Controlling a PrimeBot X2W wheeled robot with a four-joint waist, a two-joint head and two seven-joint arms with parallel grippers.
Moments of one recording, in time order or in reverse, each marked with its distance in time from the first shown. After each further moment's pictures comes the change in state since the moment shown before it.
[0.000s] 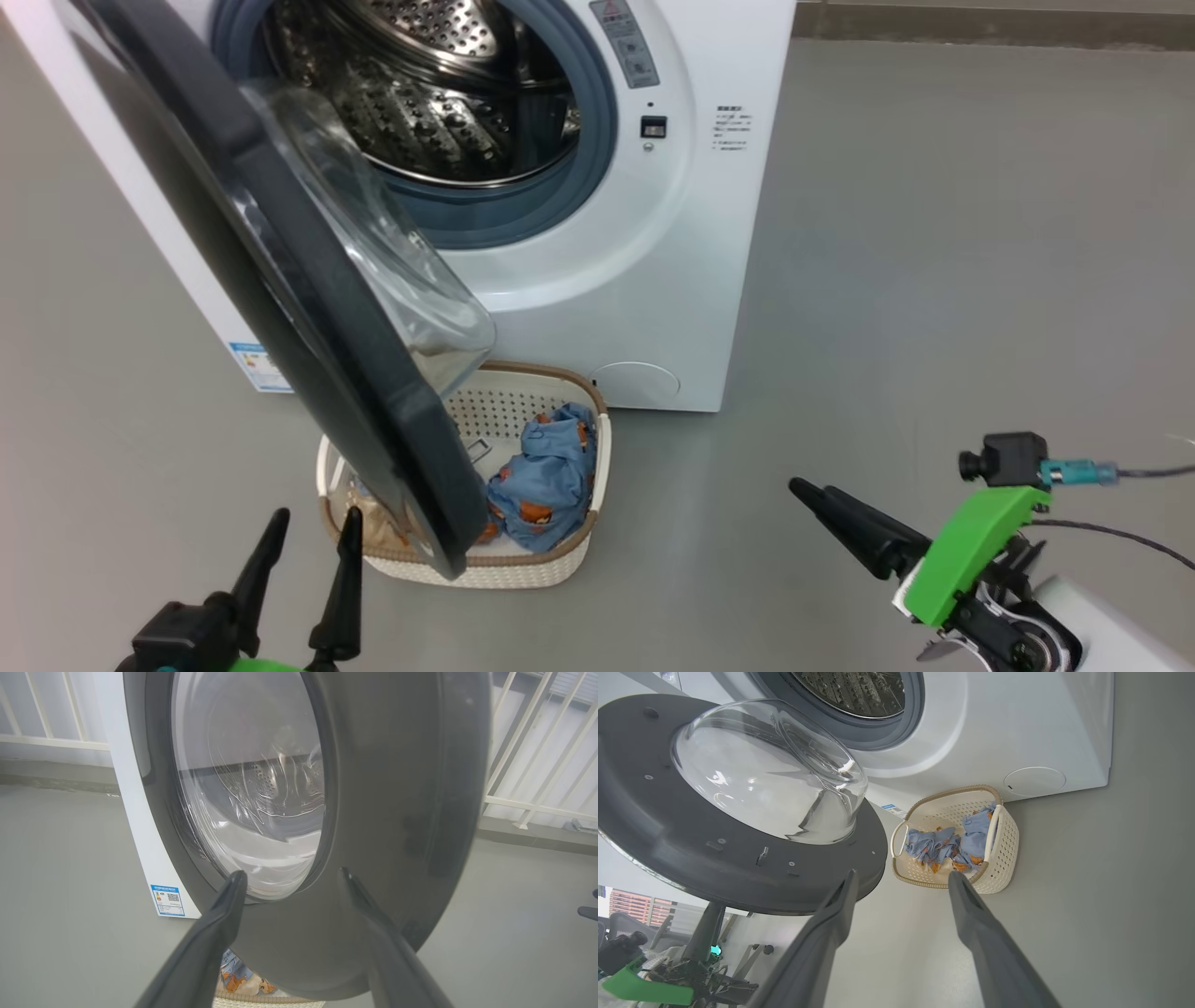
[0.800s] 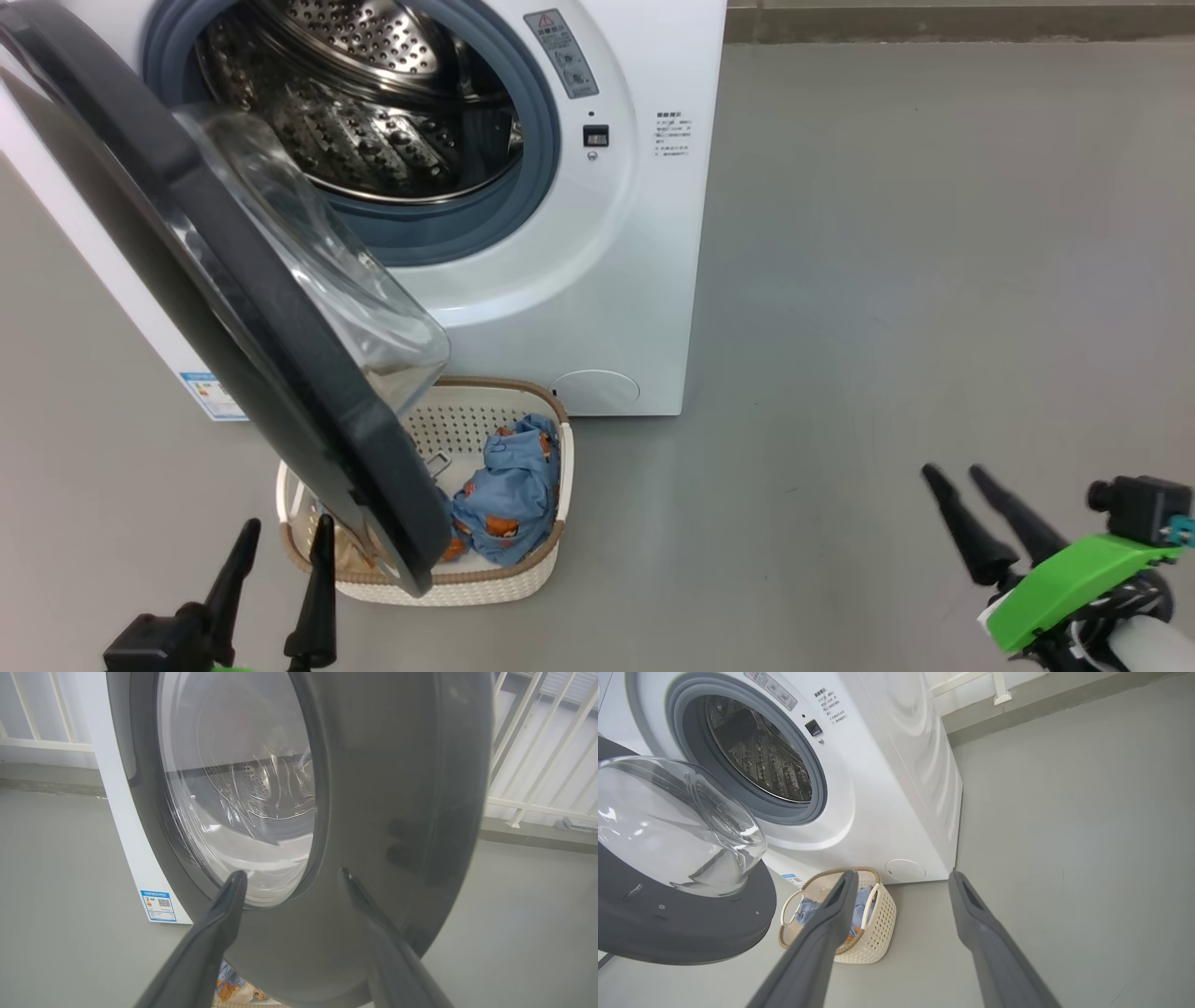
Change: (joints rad) left arm 0.021 0.001 0.049 -0.002 0.001 0.000 0.000; right arm 0.115 -0.043 -0.145 0.100 -0.362 0.000 -0.350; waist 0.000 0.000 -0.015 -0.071
